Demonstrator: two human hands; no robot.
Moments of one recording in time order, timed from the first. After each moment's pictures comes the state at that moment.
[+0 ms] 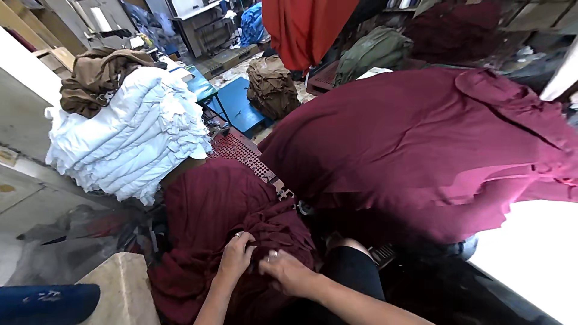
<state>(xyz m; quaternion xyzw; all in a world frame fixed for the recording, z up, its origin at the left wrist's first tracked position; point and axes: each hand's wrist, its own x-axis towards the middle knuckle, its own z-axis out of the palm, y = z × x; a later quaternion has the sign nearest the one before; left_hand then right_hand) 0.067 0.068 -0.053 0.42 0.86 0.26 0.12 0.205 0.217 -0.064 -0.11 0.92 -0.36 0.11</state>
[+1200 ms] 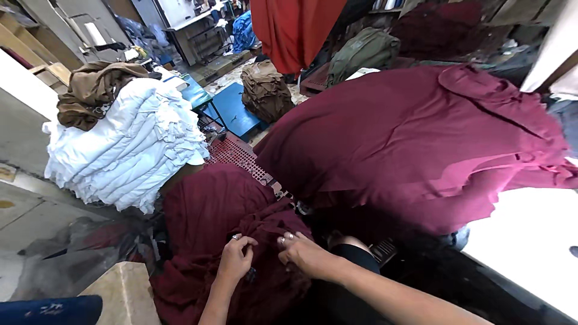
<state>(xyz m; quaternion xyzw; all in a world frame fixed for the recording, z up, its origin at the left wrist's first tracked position) 0.068 0.067 -0.047 0.44 0.83 0.32 0.08 0.211 0.267 -0.013 -0.11 0.94 -0.28 0.15</state>
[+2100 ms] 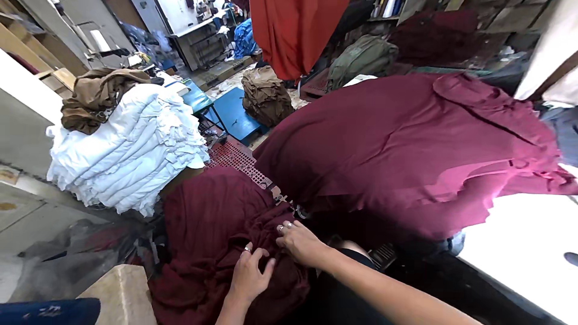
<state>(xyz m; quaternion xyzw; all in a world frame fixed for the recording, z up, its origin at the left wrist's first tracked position) 0.114 0.079 -0.057 0.43 0.87 0.24 0.09 0.190 0.283 -0.014 -0.05 0.97 -0.22 0.14</state>
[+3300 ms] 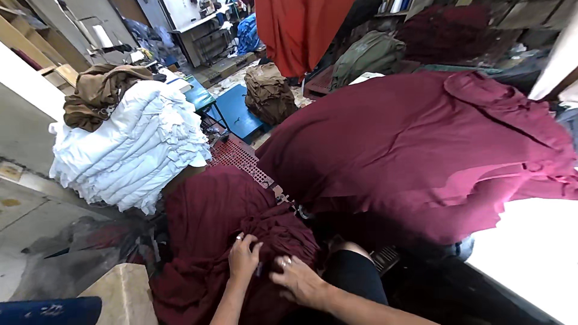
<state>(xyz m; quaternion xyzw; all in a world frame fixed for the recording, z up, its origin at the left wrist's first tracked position) 0.076 0.097 -0.066 0.30 0.92 0.23 0.11 0.232 0.231 -0.097 -0.07 0.95 -0.28 0.08</state>
